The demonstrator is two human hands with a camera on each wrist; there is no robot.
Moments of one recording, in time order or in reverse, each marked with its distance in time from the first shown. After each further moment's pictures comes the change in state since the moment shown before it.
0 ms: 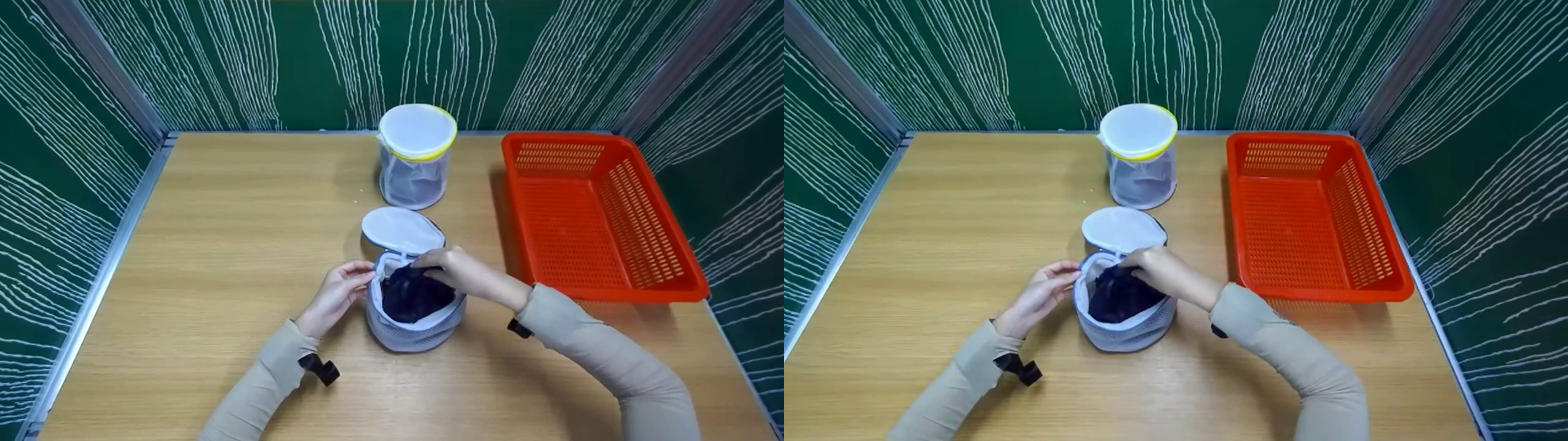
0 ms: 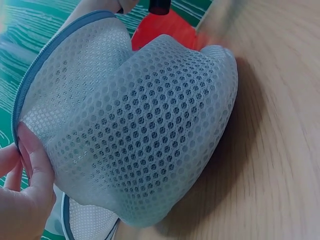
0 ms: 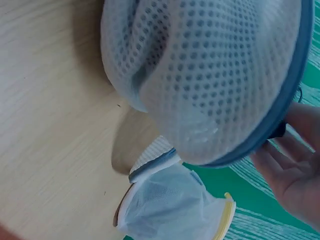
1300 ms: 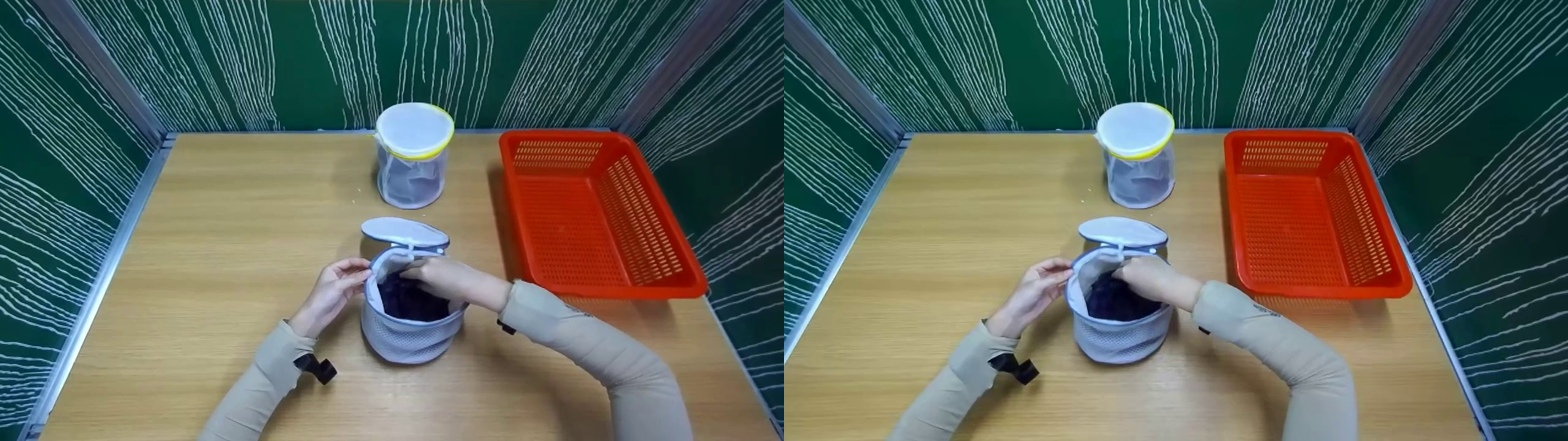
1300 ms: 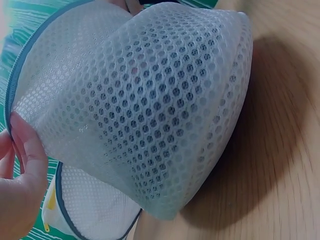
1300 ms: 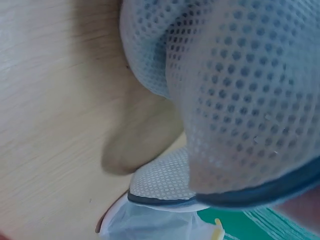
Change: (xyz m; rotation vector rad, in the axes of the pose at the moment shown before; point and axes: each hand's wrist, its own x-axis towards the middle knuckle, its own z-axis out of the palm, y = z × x) left_hand -0.008 0.011 0.002 -0.030 -0.060 0.043; right_hand 0.011 -0.009 0.015 -0.307 -0.187 -0.088
